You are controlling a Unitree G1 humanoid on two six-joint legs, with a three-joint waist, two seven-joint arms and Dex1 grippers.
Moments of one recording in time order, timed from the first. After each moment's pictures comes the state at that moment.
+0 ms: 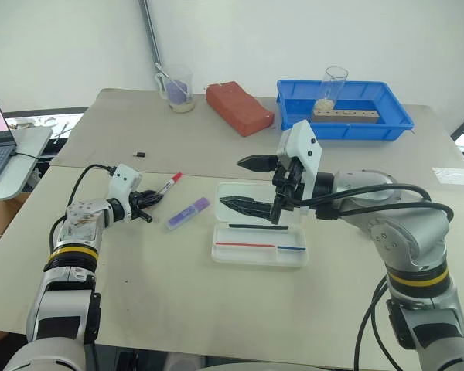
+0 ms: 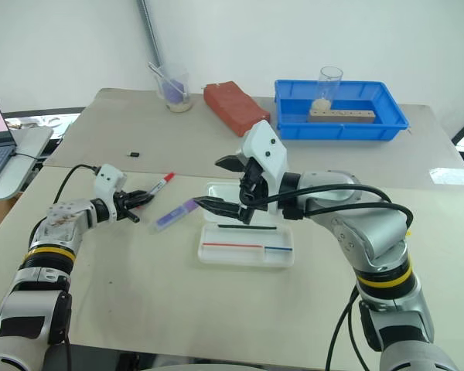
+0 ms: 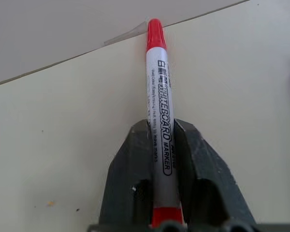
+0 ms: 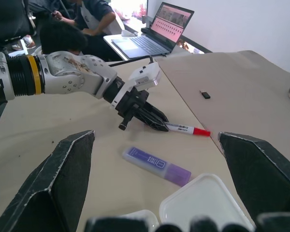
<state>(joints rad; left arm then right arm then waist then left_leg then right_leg) -0.64 0.59 0.06 0.78 -0.15 0.20 -0.88 -0.65 -0.53 0.14 -0.52 0.62 0.89 0.67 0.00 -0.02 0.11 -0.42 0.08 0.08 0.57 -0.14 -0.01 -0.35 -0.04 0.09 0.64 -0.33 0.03</state>
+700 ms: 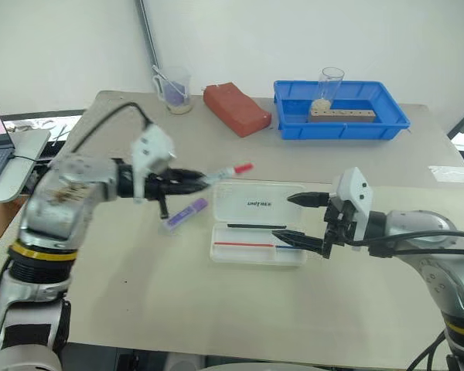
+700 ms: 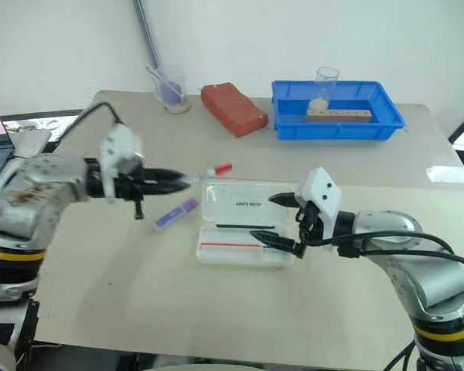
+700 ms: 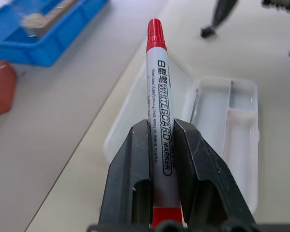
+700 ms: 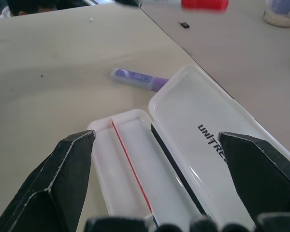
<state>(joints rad) -0.61 0.74 -0.19 -0.17 -0.32 0.50 -1.13 -0.21 -0.82 -0.07 -0.63 0.63 0.77 0.81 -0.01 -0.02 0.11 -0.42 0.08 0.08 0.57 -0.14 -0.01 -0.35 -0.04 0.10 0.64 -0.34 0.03</state>
